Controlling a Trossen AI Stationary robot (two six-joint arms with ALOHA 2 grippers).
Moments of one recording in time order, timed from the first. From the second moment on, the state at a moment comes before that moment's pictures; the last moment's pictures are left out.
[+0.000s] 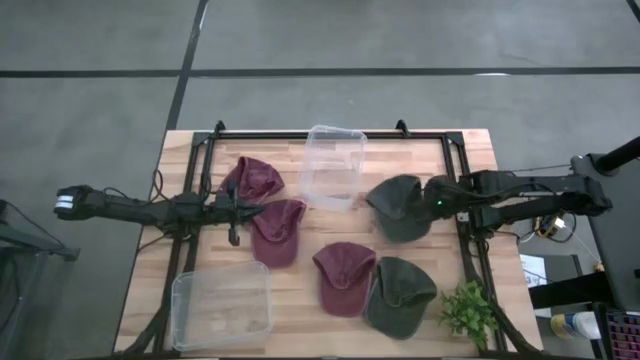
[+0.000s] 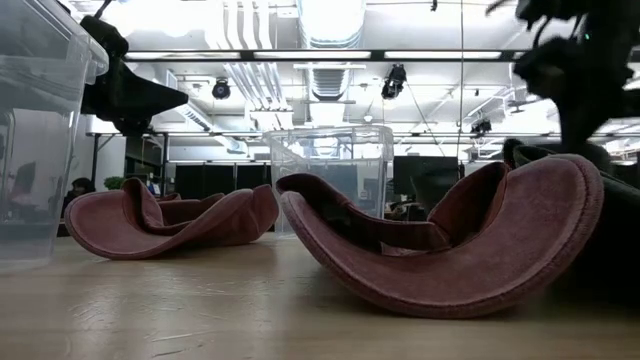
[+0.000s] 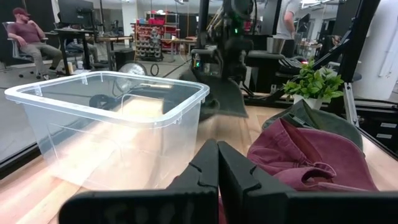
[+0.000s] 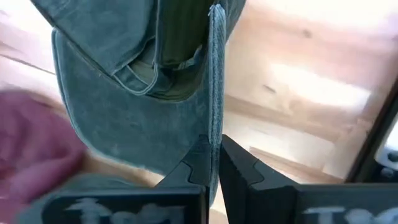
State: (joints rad) left arm -0.04 0.45 0.01 0.47 -0.17 -0.06; right arm -0.05 0.85 0.74 -1.14 0.11 1.25
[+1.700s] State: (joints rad) left arm -0.04 0.45 0.01 0.47 -0.17 -0.06; right arm -0.17 1.33 0.99 -0.24 0.42 1.17
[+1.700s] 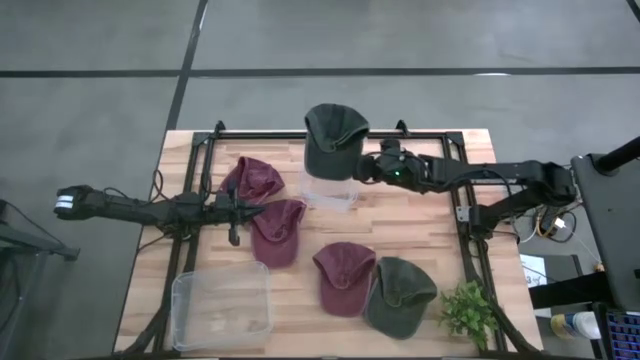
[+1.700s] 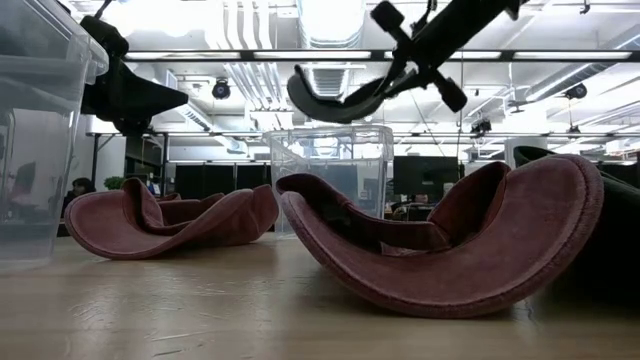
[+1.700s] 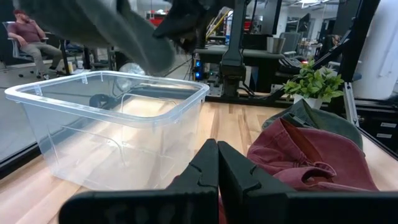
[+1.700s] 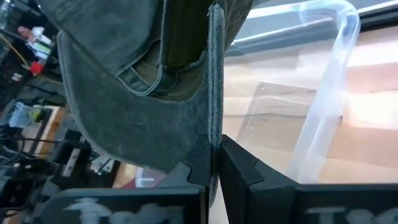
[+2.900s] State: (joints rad) left arm -0.03 0.45 0.01 0.47 -0.17 -0.06; right arm -0.24 1.40 0.99 -0.23 0.26 1.18
